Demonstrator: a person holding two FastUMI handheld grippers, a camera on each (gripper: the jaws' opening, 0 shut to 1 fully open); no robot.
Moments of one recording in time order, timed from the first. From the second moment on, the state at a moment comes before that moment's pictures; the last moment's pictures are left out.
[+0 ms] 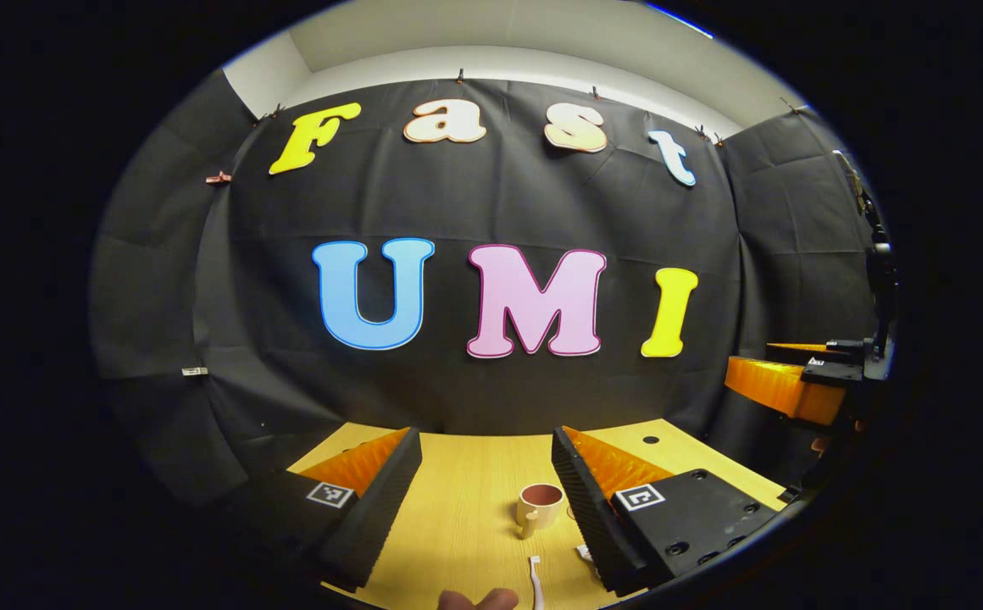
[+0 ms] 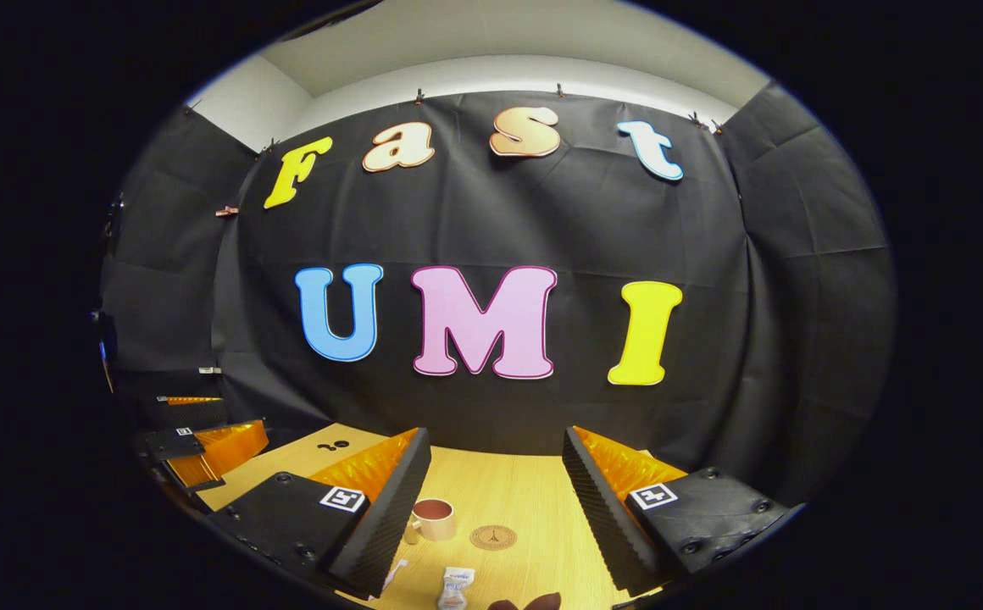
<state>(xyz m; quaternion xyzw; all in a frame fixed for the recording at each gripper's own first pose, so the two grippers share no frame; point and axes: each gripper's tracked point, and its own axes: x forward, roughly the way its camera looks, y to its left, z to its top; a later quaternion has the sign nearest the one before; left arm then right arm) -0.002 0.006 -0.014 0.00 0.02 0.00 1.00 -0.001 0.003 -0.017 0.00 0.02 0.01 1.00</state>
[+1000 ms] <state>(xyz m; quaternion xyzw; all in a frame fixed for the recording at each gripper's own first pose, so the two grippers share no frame) -0.011 0.038 -0.095 0.02 0.11 0.00 0.99 -0.029 0.047 -0.257 -0.01 0.36 0.01 0.93</state>
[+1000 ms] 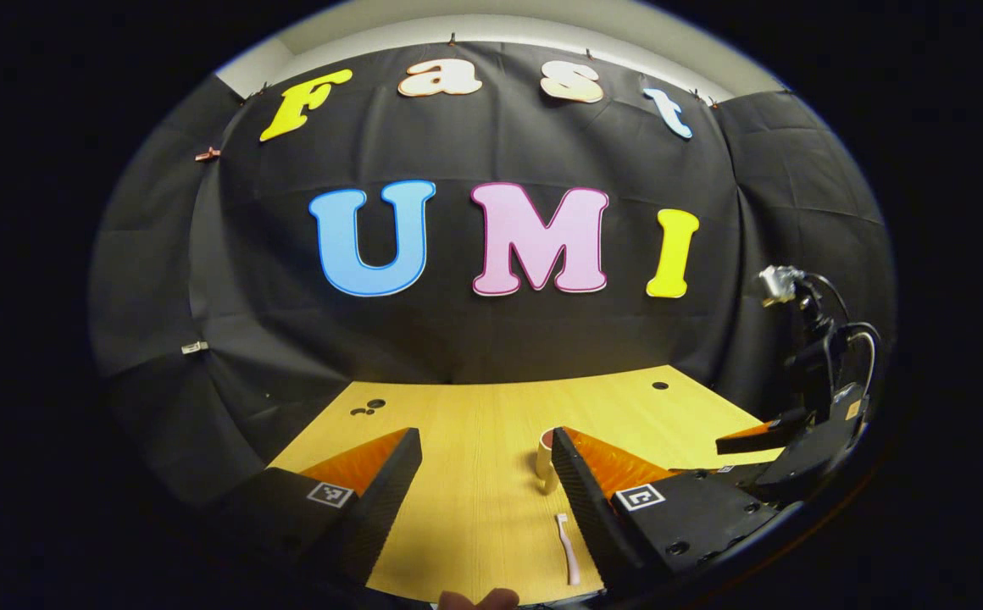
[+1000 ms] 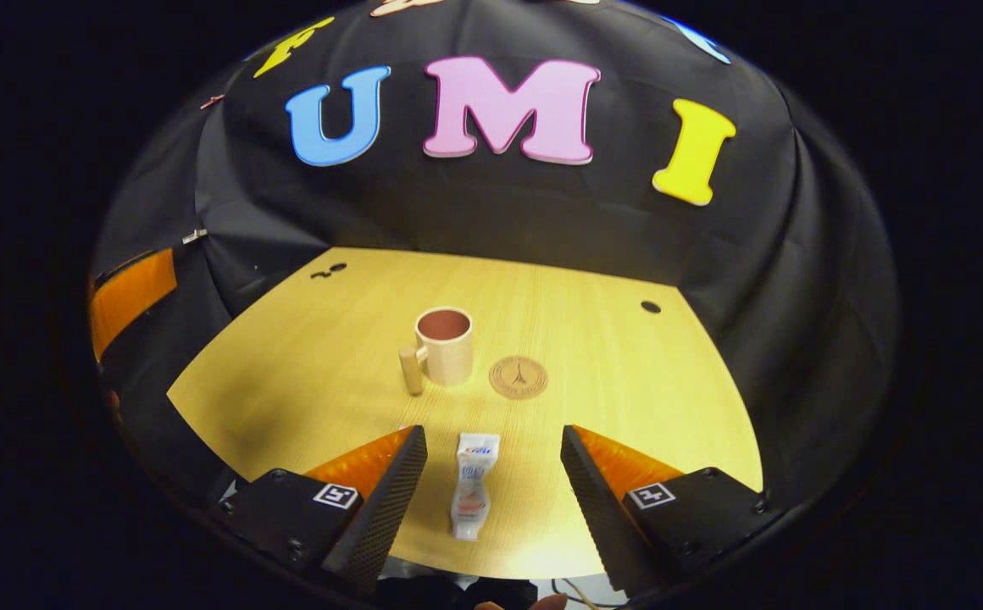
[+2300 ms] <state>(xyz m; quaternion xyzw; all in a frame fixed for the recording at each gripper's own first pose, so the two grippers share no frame) 0.024 0.099 -0.147 0.00 0.16 0.01 0.99 -0.028 0.074 -0.432 0.02 0.58 -0.02 0.81</state>
